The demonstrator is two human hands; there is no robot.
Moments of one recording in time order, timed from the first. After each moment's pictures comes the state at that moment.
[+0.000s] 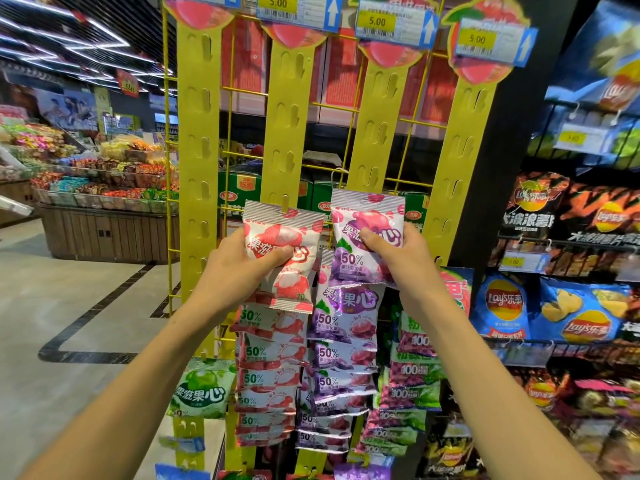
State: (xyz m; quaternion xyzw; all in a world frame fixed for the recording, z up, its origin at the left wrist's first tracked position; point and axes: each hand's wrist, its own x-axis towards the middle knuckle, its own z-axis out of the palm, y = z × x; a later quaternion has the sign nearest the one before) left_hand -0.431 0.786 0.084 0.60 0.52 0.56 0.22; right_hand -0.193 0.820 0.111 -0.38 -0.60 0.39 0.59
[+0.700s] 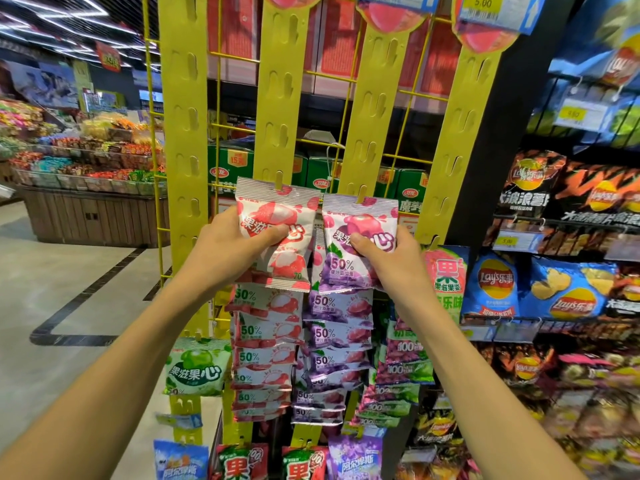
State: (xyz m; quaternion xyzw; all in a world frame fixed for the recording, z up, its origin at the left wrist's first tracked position) left_hand -0.433 0.784 0.089 0.64 0.54 0.52 0.17; right_hand -0.192 0.812 0.076 -0.47 -0.63 0.27 0.55
